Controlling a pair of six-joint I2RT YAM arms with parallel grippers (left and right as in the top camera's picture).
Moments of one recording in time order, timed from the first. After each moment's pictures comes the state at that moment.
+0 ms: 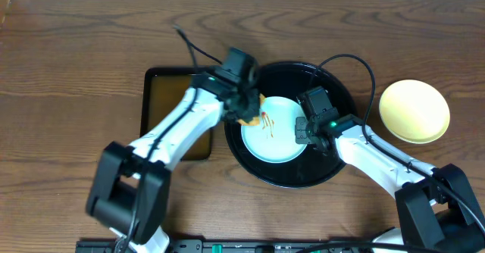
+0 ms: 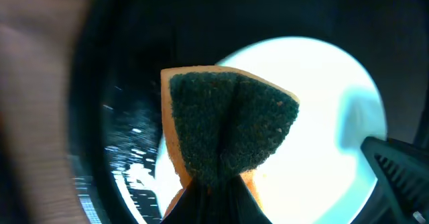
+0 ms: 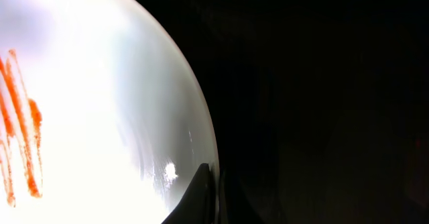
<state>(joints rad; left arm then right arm) -0.51 1.81 1.27 -0.67 0.19 -0.51 0.47 1.63 0.84 -0.40 0.12 0.46</state>
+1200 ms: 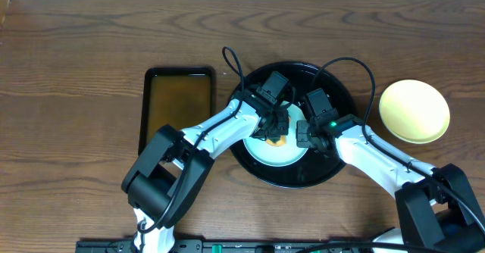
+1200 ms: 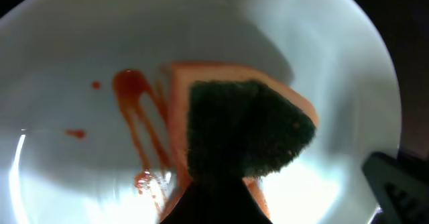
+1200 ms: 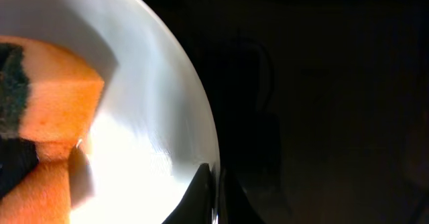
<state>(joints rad) -0.68 1.97 1.27 -0.56 0.17 -0.67 0.47 1.63 0.84 -0.45 0.11 0.49</state>
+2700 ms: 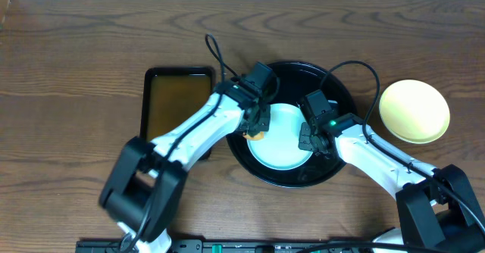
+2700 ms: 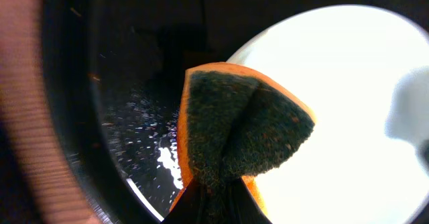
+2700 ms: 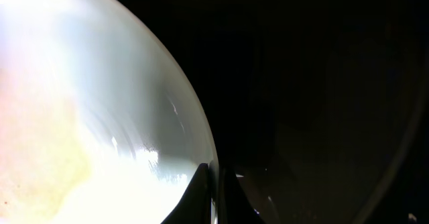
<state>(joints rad) -0.60 1.82 1.28 -0.76 0.06 -0.50 0.47 1.63 0.86 -0.57 0.14 0.65</state>
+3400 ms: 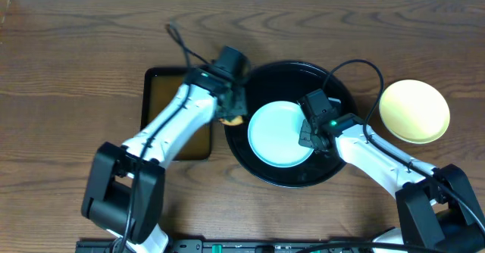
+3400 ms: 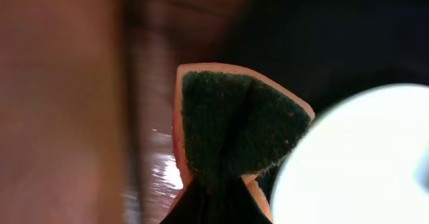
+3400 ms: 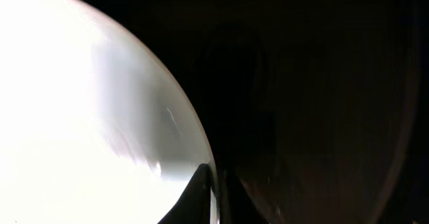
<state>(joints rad) -0.41 1.78 1.28 -0.78 0.02 -0.49 0.47 1.63 0.85 -0.50 0.18 0.68</state>
